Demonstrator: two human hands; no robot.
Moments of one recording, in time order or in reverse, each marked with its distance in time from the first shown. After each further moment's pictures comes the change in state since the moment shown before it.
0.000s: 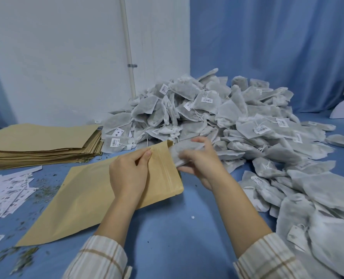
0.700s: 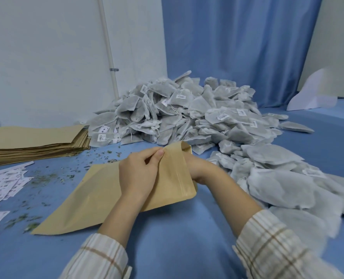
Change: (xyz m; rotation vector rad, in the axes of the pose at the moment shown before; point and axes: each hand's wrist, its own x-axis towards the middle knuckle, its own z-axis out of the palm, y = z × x) left_hand -0.088 0.052 -0.033 -0.146 -0.167 0.152; right_hand -0.109 -0.019 -0.025 -0.882 -0.382 -0.044
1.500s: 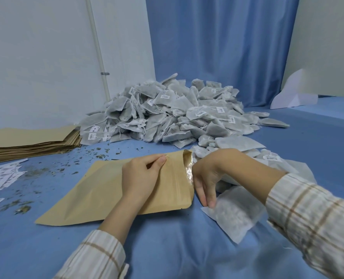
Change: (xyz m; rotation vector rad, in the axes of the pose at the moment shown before) left_hand -0.058 0.035 0.022 -0.047 -0.108 -0.020; right_hand -0.069 0.040 -0.056 -0.834 -0.617 0.390
